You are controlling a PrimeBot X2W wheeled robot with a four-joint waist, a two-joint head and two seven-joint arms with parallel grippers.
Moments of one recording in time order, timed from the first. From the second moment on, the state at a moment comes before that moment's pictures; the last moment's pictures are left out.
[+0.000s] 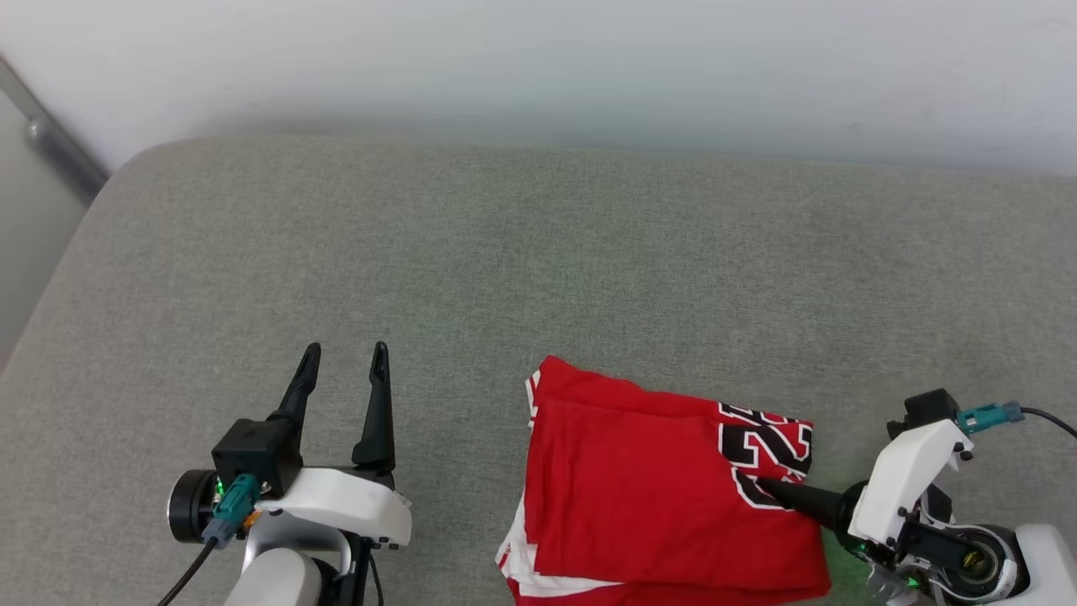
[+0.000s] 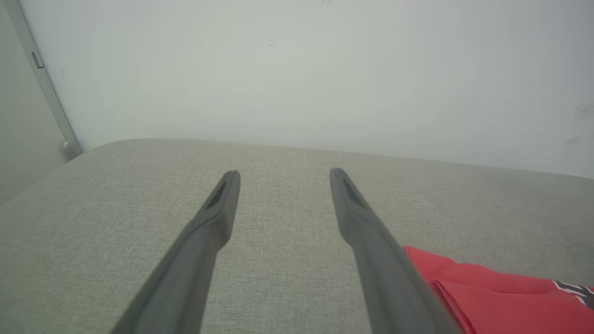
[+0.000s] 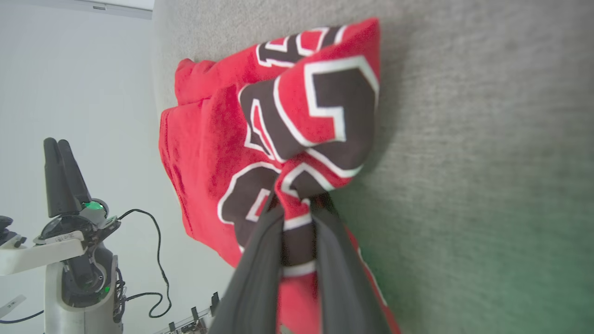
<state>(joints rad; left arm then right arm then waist) -0.17 0.22 -0.29 0.17 -0.40 0.13 -0.26 -0.23 -0.08 -0.10 0.40 0.95 0.13 0.91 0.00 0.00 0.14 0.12</state>
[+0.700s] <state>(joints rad) -0.14 0.22 -0.30 0.13 -0.37 0.11 -0.26 -0.30 -0.32 0.05 0.34 0.51 0.13 0.76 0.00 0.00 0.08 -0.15</state>
